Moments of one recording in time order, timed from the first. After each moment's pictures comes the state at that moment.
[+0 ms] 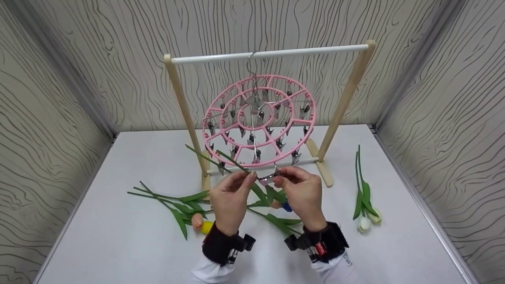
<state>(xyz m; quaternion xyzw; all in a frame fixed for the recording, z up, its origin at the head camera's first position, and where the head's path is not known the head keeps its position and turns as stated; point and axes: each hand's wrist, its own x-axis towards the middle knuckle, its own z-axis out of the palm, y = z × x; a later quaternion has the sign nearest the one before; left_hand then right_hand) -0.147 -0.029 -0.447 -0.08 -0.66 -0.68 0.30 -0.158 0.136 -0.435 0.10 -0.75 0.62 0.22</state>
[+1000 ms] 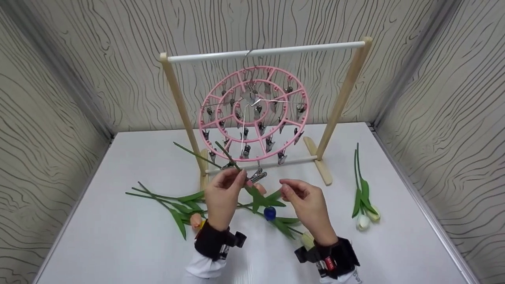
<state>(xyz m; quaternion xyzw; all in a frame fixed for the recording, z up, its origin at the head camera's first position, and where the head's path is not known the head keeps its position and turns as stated) -0.161 -0.047 -0.464 -0.07 -0.66 -0.72 0.22 -0.143 0.160 -0.463 0.06 -0.75 0.65 0.07</state>
